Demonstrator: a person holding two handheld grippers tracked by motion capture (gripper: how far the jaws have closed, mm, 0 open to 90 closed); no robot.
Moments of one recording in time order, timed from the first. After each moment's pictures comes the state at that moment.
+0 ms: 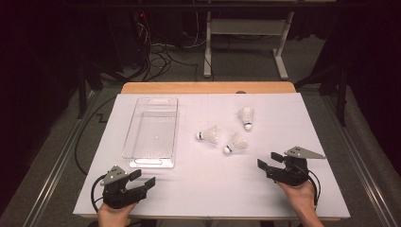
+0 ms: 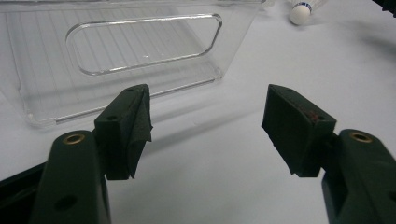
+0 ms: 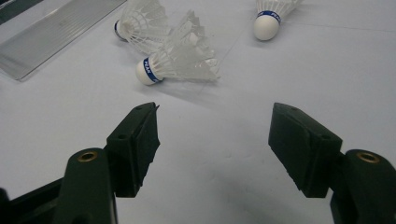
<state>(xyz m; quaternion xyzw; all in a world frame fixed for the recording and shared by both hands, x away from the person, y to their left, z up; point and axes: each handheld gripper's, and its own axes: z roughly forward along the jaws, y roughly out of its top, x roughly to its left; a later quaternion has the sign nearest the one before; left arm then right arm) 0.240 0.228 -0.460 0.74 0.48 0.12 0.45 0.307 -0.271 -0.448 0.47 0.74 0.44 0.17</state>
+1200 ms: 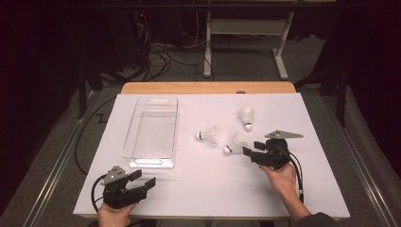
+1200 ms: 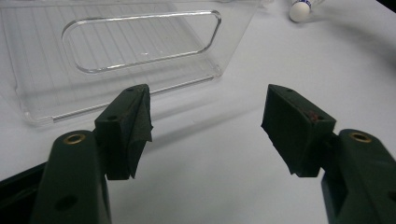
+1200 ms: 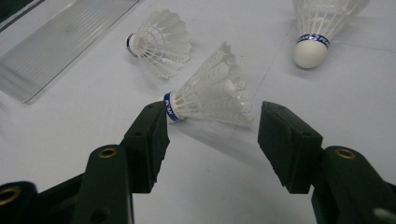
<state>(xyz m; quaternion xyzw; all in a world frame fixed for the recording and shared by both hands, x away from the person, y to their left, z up) 0.240 0.228 -0.460 0.74 0.48 0.11 0.45 0.351 -0.228 -0.432 0.47 0.76 0.42 0.13</state>
